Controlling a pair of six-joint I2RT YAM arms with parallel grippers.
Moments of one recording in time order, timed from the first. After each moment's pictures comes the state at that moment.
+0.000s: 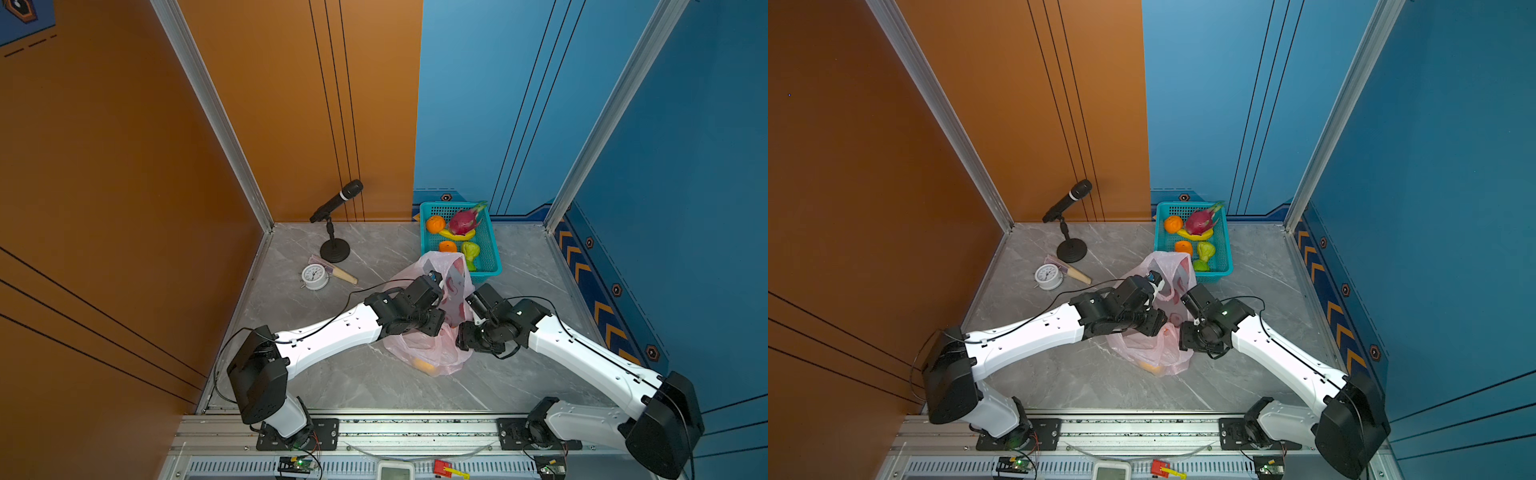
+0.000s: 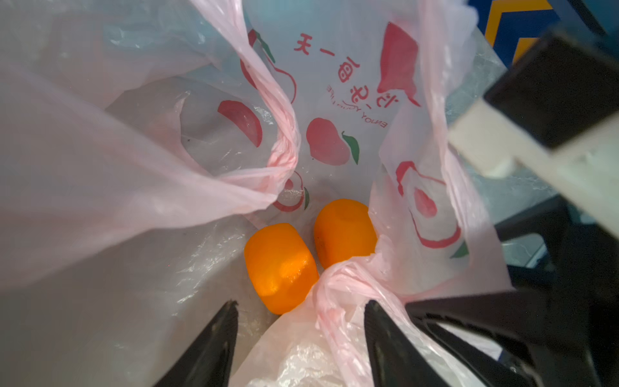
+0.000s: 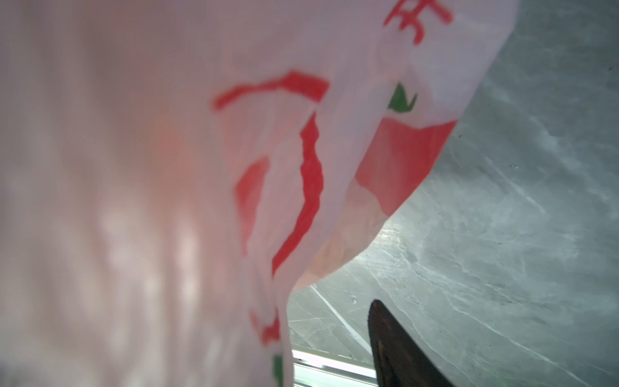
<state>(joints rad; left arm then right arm) -0.96 1.59 1.25 -0.53 -0.08 -0.44 0.67 1.22 0.91 -0.98 -0.09 0.68</state>
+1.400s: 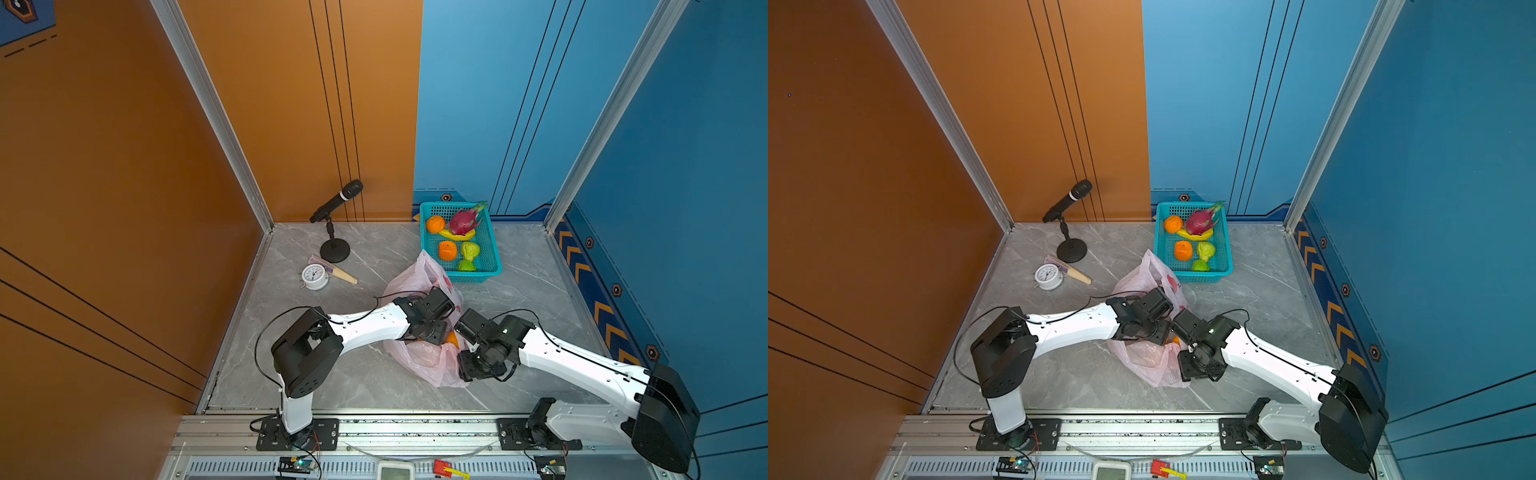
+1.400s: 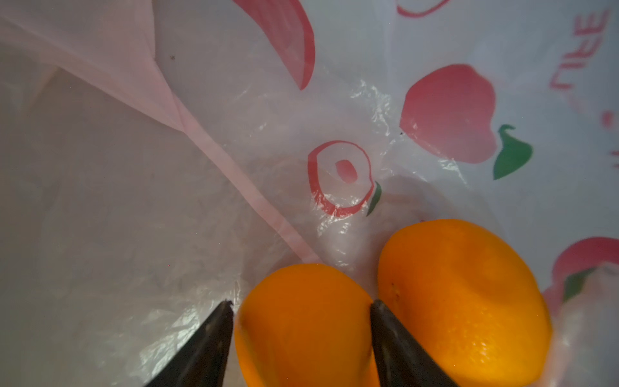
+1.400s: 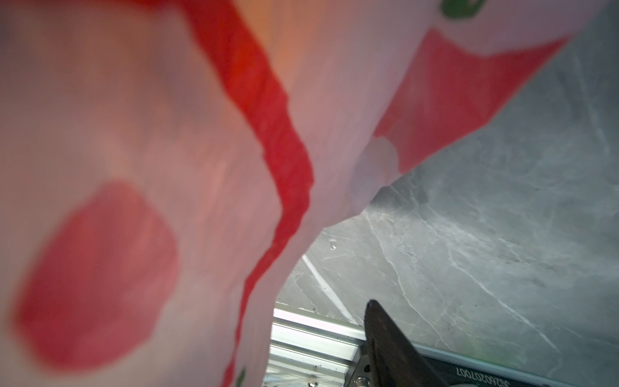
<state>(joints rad) -0.97 1.85 1.28 -0.55 -0.10 -0.55 0.82 1.23 0.82 -1.04 -0.08 0.64</state>
